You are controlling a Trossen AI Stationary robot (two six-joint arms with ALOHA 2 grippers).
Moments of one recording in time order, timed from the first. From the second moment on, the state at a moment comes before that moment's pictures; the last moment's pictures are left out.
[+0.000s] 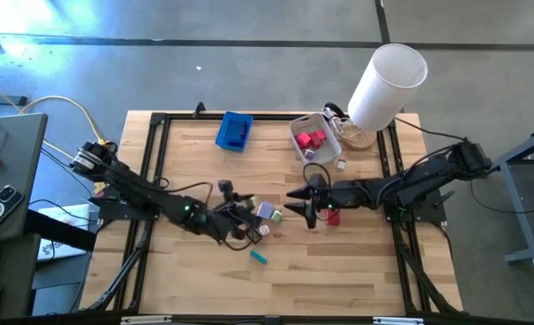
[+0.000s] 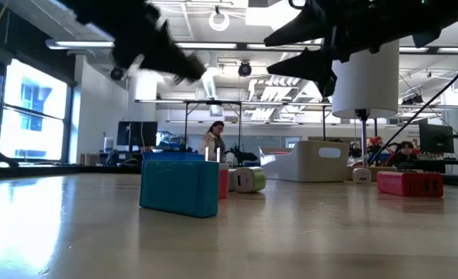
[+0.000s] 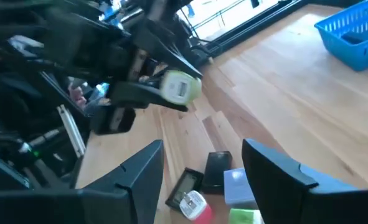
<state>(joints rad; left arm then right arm) -0.42 1.48 0.85 0.09 -0.89 0.12 0.19 1.37 0.59 0.52 0.23 0.59</state>
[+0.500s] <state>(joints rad) -0.32 1.58 0.87 0.24 -0.86 0.27 0.17 1.49 0.65 0.62 0.25 0.52</state>
